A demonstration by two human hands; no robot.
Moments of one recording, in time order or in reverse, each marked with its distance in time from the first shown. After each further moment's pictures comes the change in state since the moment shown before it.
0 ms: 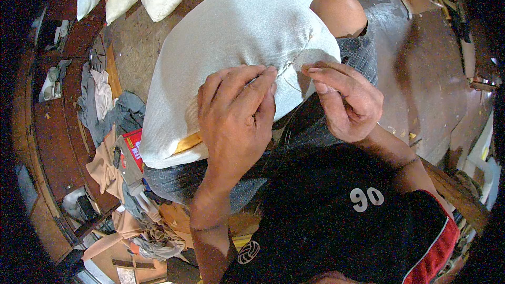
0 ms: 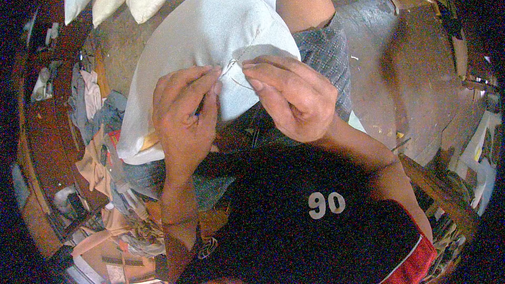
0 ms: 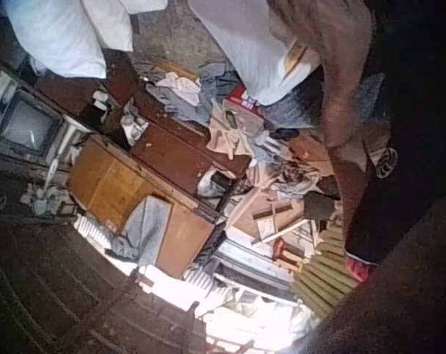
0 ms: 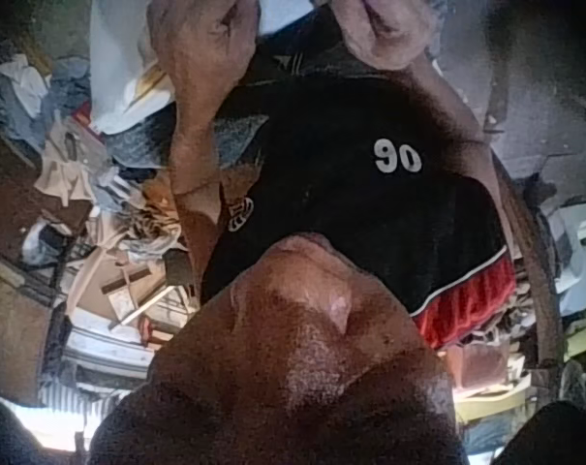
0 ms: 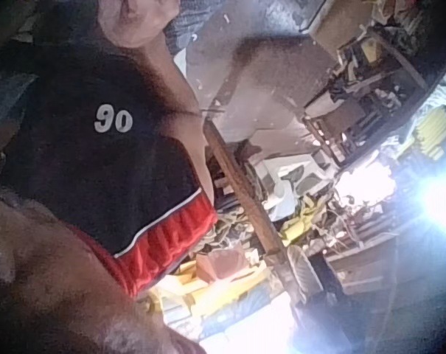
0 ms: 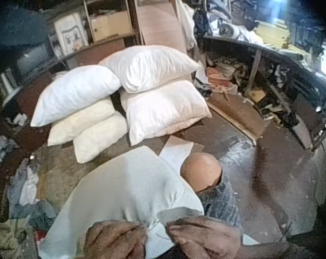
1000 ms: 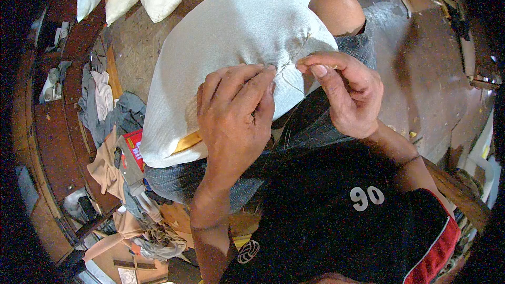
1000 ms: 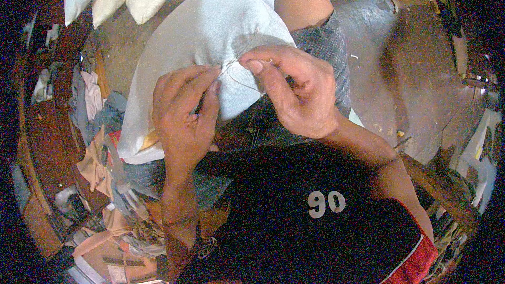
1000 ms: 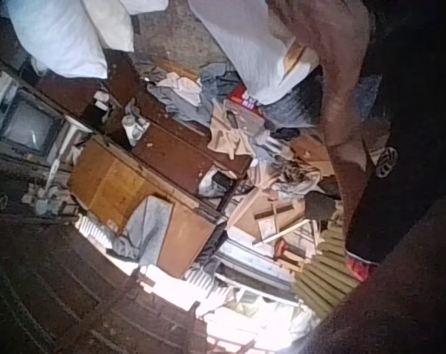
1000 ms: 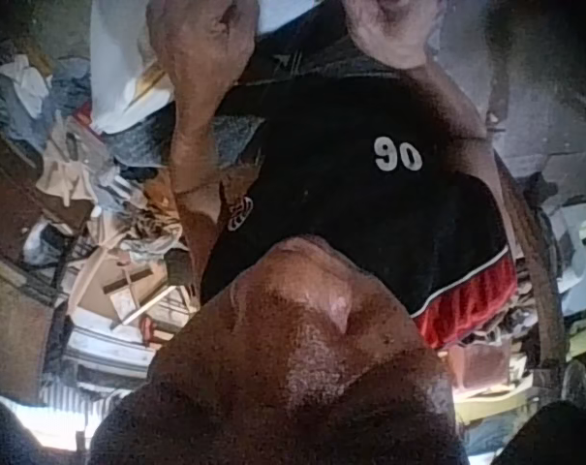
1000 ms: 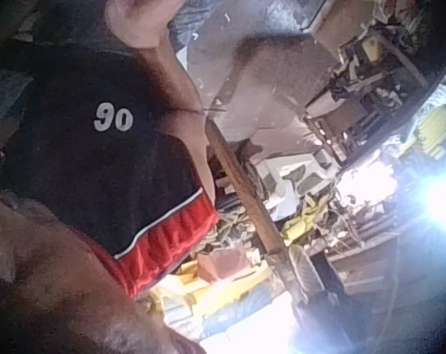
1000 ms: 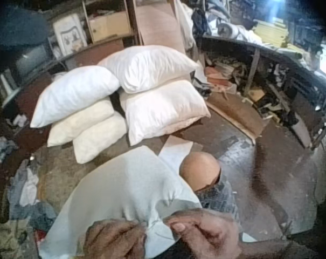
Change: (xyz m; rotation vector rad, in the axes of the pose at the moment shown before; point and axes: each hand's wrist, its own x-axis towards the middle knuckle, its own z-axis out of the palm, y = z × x) left_hand 0.002 0.001 -0.001 0.012 -0.010 0.006; right_hand 0.005 -0.001 0.002 0.261 0.005 0.351
